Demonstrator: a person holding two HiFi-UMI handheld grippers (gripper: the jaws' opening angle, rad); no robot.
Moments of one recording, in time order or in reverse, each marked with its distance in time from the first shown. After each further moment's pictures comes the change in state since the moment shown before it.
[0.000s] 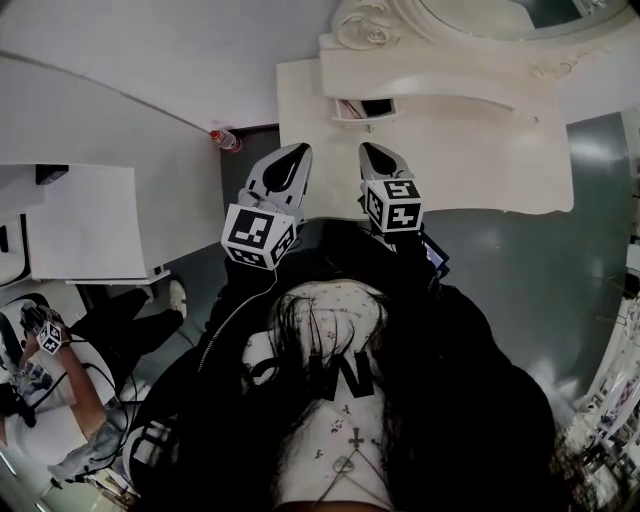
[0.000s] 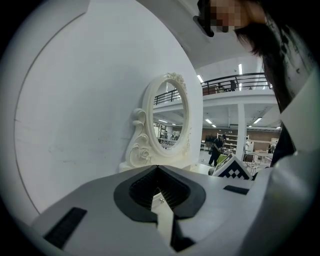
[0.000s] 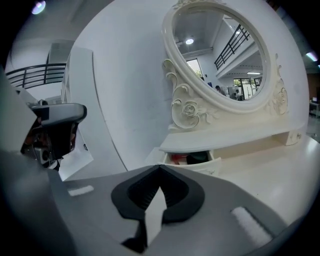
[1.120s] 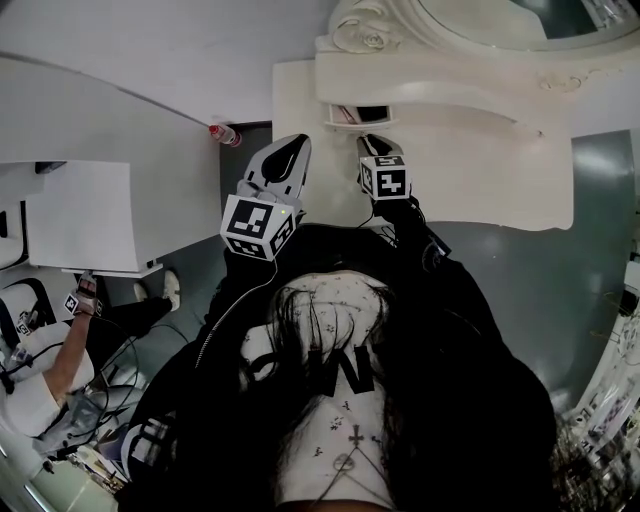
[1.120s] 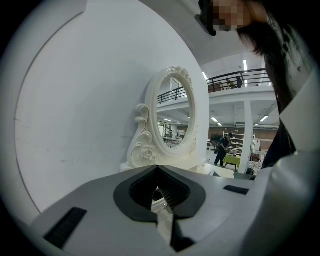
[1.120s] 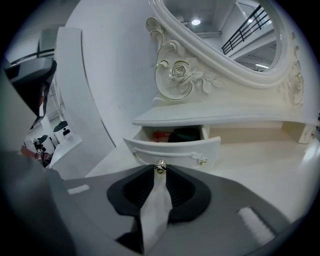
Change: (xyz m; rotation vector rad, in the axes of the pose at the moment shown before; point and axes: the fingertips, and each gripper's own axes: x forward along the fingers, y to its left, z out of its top) left arm 0.041 0.005 -0.001 -0.010 0.015 0.066; right arm 0.076 -0.071 -0.054 -0.041 0.221 -0.023
